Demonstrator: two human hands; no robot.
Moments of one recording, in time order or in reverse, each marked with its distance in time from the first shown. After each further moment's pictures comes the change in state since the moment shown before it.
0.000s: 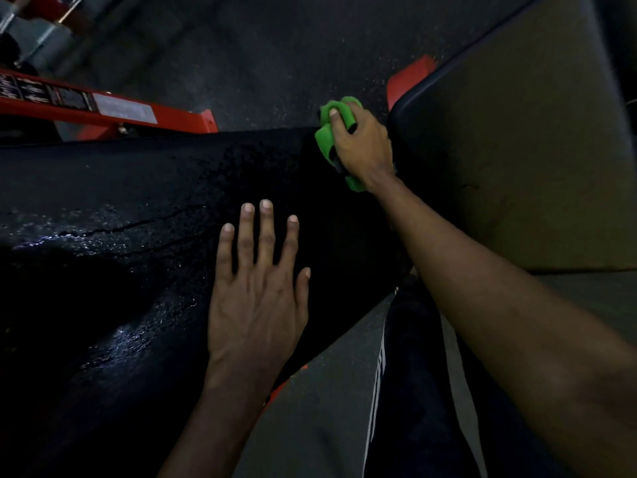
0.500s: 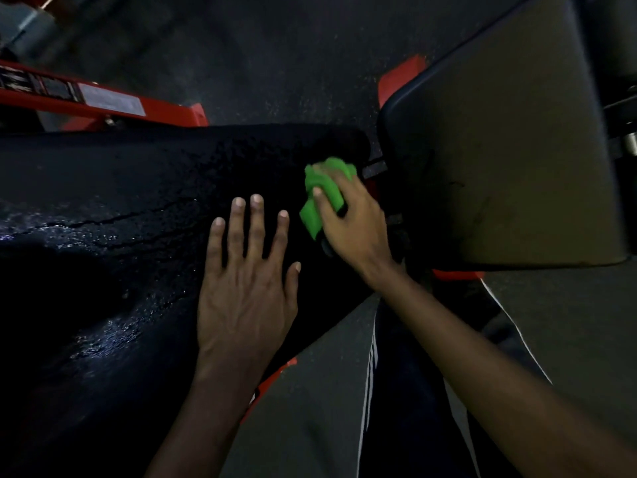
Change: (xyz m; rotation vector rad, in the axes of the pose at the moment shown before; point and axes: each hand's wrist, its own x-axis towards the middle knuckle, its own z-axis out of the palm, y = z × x) left_hand -0.002 0.000 -0.003 -0.026 -0.006 0.005; right_hand -0.127 0.010 -0.011 0.110 -0.031 -0.179
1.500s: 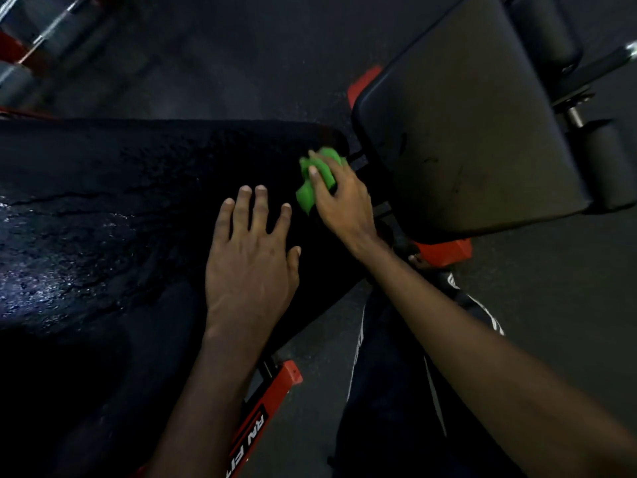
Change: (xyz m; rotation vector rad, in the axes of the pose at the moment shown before) left_hand -0.006 -0.012 0.004 -0.018 0.004 0.129; right_hand -0.009 -0.003 0.014 -0.024 0.146 0.075
